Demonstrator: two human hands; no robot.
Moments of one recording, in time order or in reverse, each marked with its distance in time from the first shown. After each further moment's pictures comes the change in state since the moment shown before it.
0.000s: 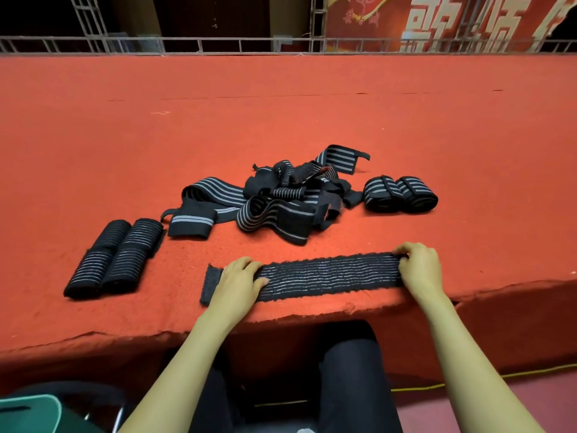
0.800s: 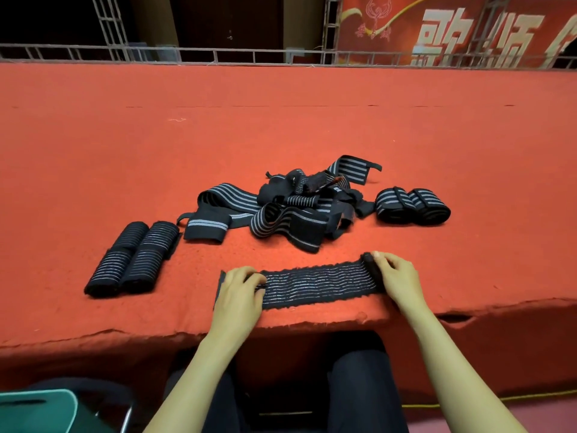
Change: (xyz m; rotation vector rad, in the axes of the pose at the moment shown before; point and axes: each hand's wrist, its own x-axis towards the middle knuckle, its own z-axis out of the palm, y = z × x) left_hand -0.028 -0.009 -0.004 0.005 0.277 0.051; right_hand -0.022 -0.047 0.019 0.464 -0.133 0.055
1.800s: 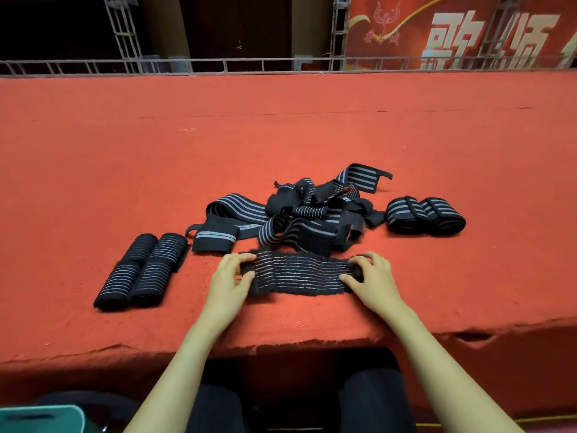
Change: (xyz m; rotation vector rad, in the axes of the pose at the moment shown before) left_hand 0.041 -0.020 -0.028 -0.383 0.061 -0.091; right_hand 0.017 -0.011 0.048 -0.392 -0.181 -0.261
